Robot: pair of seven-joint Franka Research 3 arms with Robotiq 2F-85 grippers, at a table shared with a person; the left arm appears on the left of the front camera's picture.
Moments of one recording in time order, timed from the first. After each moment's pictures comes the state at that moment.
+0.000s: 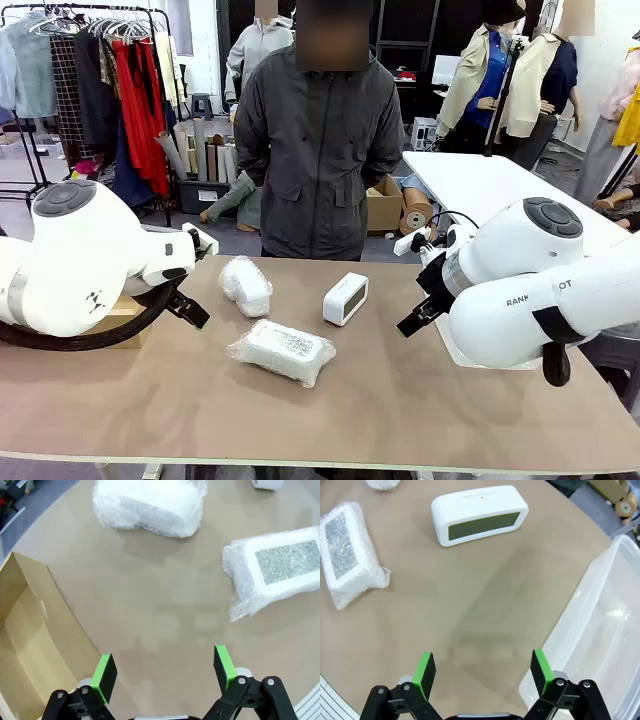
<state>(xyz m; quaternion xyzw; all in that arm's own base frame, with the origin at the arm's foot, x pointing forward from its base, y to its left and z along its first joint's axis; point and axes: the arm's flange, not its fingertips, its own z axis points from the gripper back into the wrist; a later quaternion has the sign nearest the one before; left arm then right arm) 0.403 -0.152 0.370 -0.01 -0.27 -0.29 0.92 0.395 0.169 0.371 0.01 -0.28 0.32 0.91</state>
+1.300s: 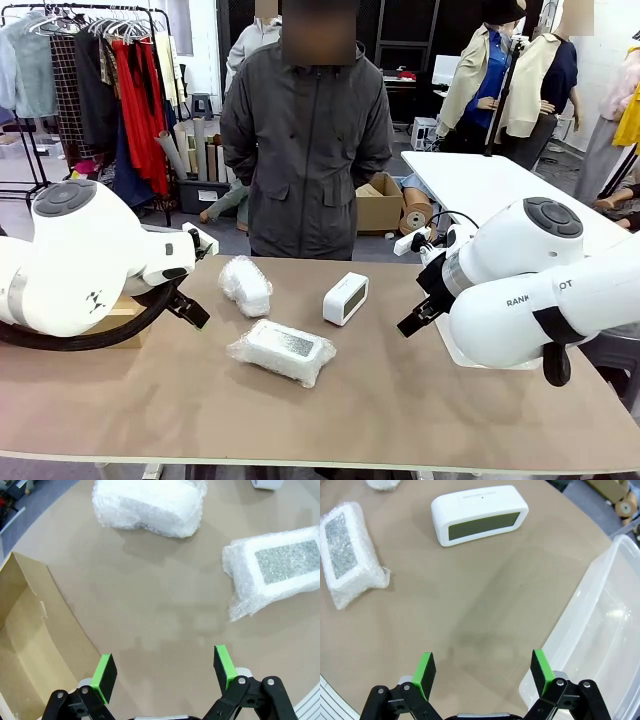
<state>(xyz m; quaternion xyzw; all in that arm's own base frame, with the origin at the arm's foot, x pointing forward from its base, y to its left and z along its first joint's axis) 0.403 -0.152 0.370 -0.01 -0.27 -0.29 0.92 0.395 0.169 0.371 0.01 -0.28 0.32 0.91</state>
